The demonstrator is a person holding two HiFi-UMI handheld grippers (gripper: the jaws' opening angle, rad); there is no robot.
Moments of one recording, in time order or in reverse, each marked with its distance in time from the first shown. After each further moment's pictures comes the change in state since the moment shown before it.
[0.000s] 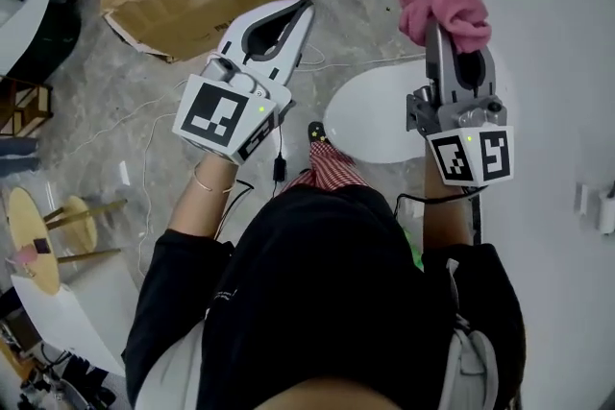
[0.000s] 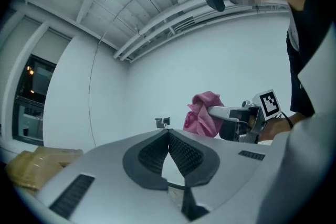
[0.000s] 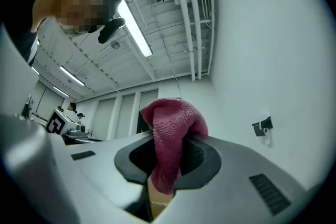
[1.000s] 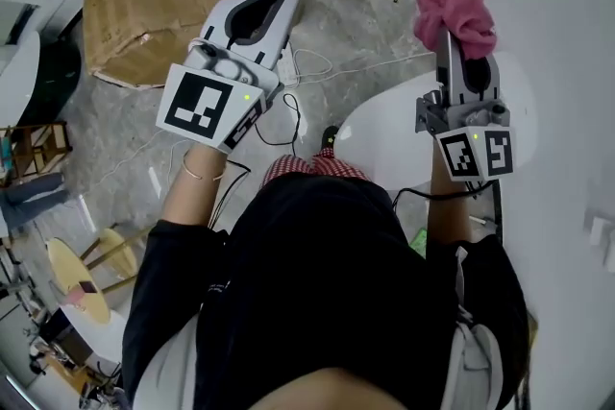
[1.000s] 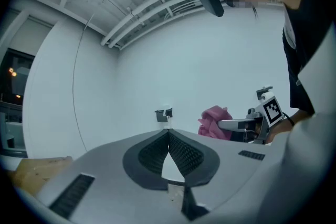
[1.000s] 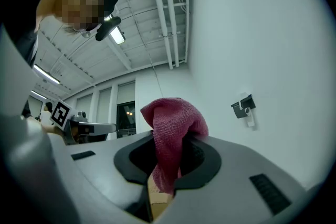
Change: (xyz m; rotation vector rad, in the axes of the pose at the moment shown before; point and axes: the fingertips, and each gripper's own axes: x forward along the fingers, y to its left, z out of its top) left arm 0.180 0.119 -0.036 0.071 0.080 -0.116; right arm 0.095 -0.157 -0.116 0.102 0.090 -0.187
